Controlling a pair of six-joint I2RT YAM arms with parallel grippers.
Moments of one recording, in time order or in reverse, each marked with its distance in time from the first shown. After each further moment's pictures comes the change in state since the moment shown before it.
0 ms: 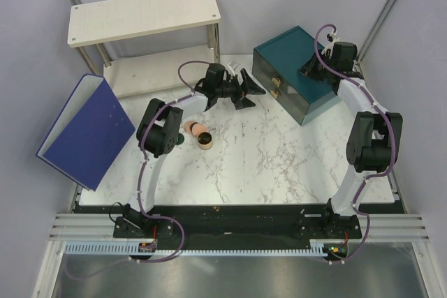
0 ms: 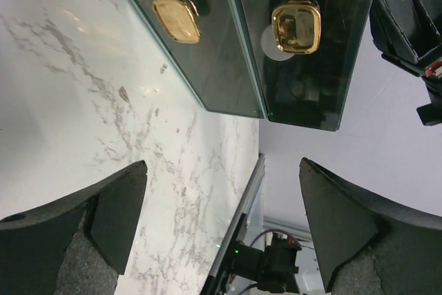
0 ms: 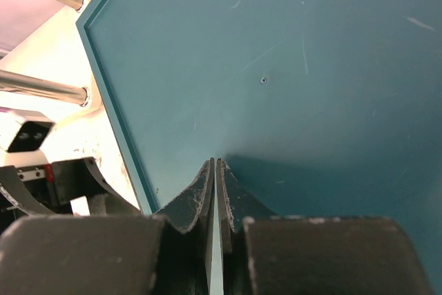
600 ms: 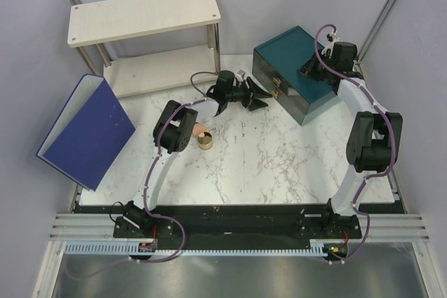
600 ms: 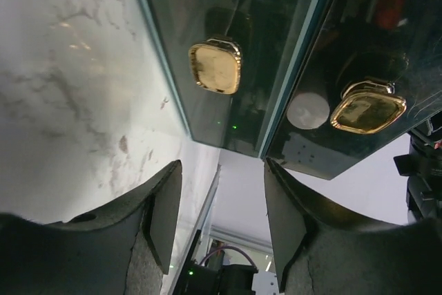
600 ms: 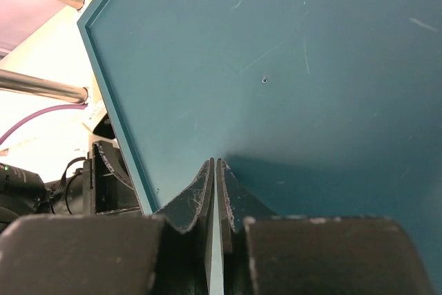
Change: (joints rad) left arm -0.040 0.248 0.174 0.162 0.032 -0.317; right arm 0.000 0.000 -0.002 0.004 -0.003 0.000
